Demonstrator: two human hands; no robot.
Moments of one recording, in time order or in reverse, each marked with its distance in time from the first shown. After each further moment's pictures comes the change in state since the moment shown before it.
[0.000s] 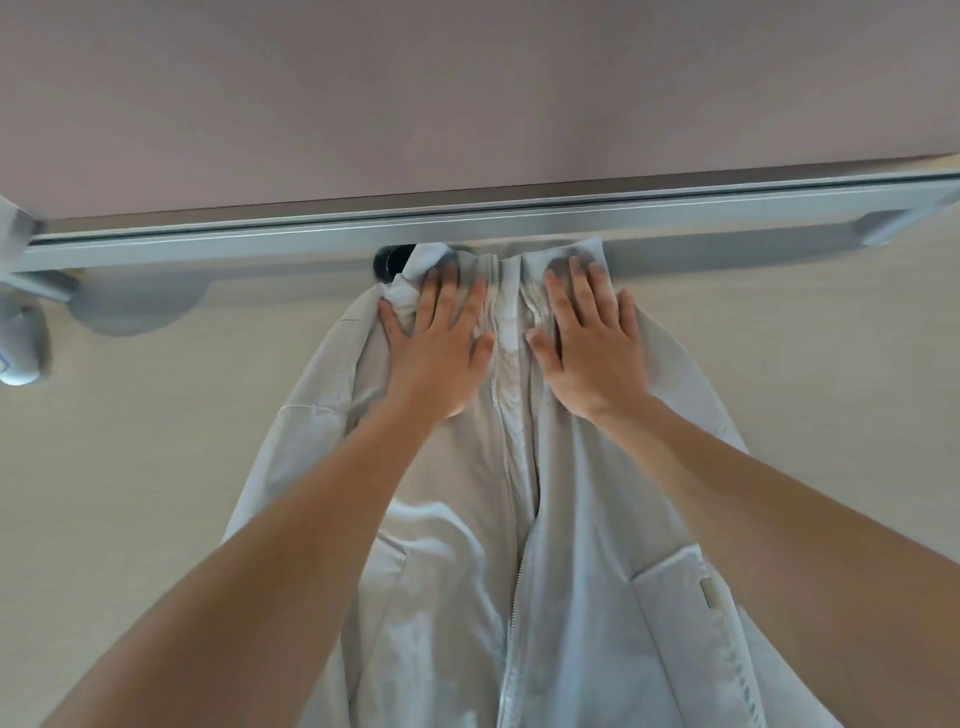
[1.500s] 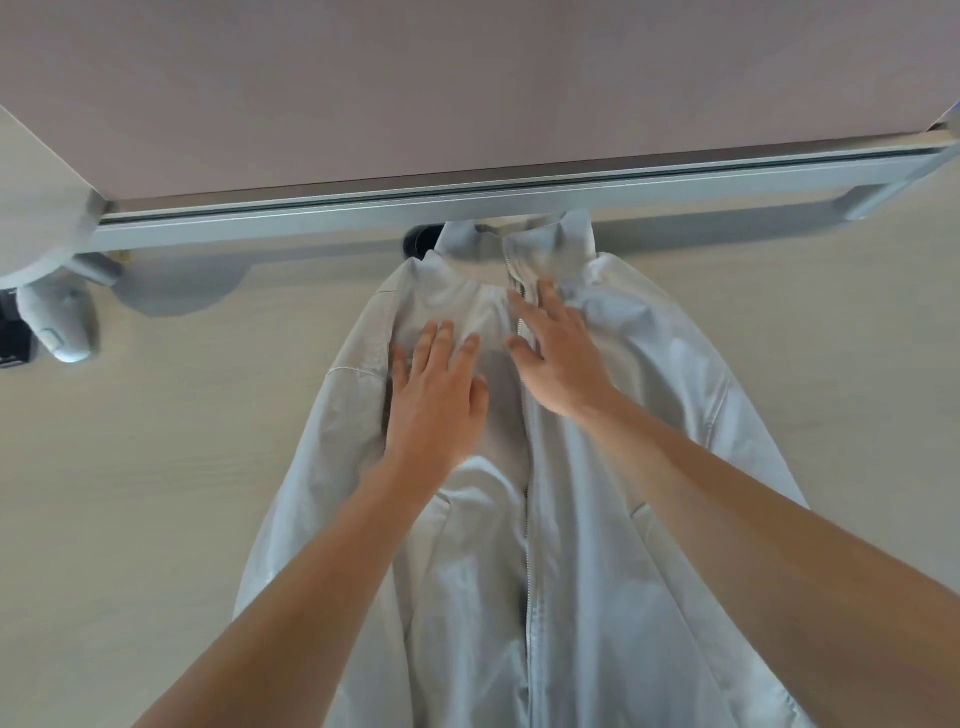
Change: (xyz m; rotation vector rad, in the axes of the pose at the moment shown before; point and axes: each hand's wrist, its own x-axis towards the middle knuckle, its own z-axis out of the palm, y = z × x) left_hand -0.115 -0.012 -0.025 -0.168 0.055 -0.009; right_hand -0.042 -0.081 -0.025 0.449 -0.146 0.052
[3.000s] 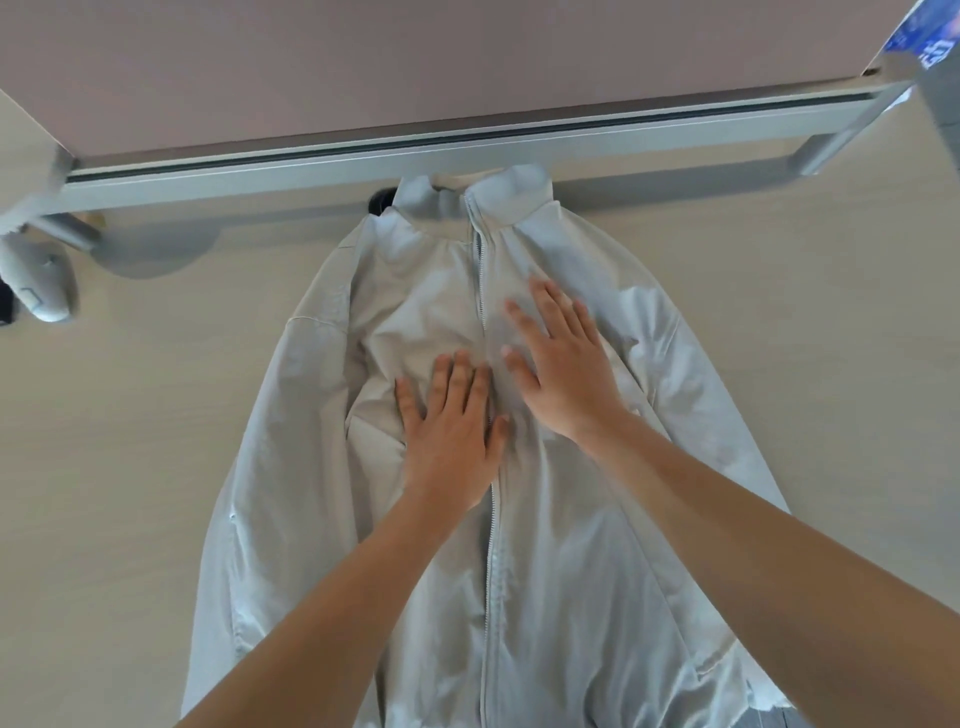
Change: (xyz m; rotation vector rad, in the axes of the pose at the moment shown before) left_hand -0.088 0.050 0.070 0.211 -0.026 0.040; right_hand -0.083 0.054 0.000 -0.276 0.208 -0.225
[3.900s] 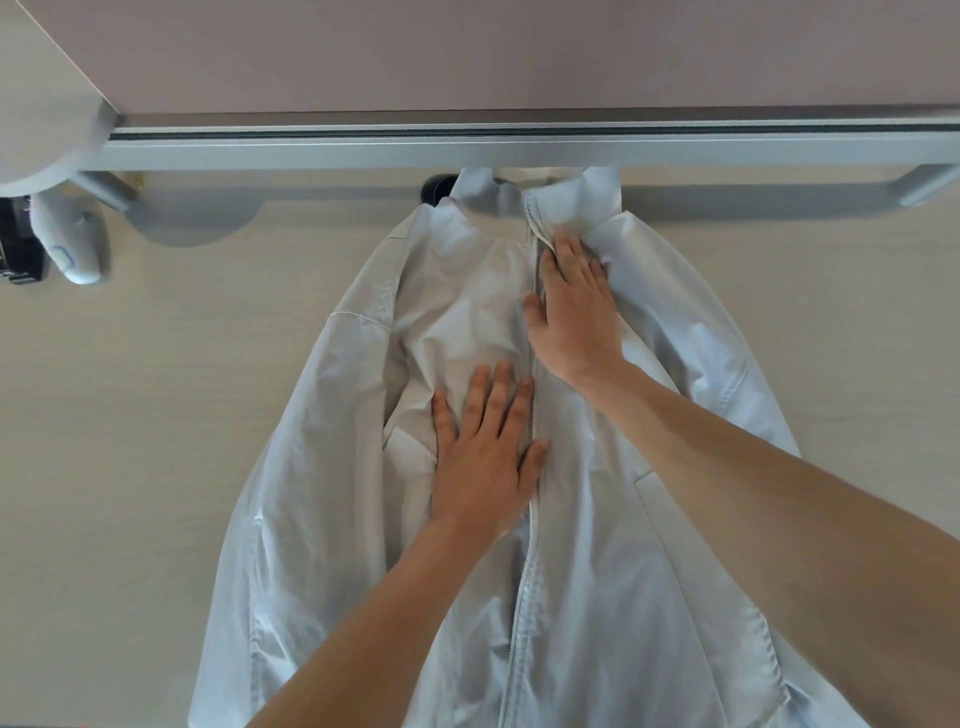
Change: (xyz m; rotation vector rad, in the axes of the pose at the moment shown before) left_hand -0.003 -0.009 0.011 -0.090 -0.017 0.002; right_hand 0.099 -0.018 0.029 0.012 -0.074 0.095
